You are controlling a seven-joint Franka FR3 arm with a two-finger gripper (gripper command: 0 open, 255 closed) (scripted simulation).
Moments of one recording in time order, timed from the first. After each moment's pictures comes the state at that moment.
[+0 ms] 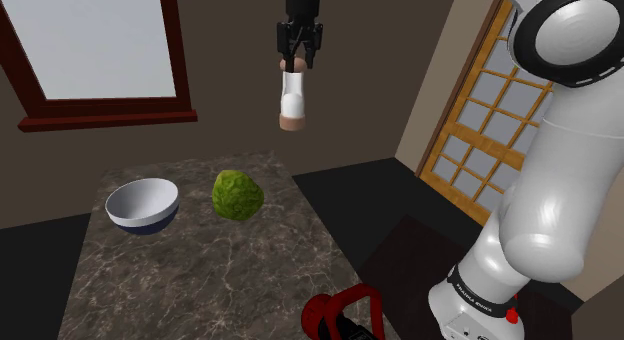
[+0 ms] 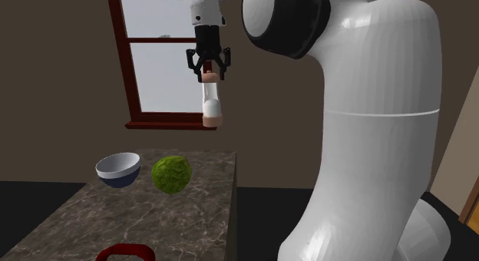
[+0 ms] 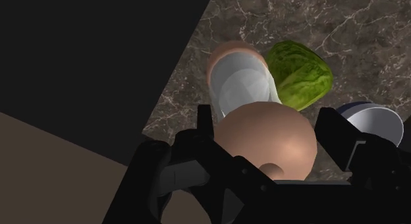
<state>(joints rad) 0.11 0.17 0.05 -1.31 -0.03 1.42 0.06</state>
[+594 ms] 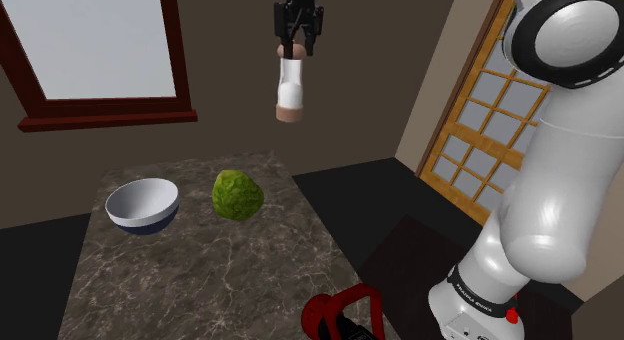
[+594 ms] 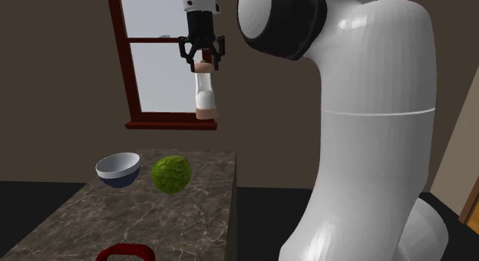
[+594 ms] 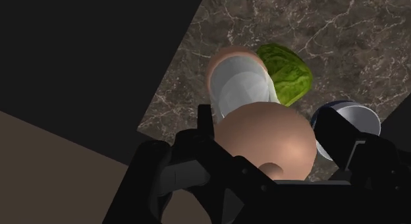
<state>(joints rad) 0.14 0.18 0.07 -1.19 -0.04 1.31 0.10</state>
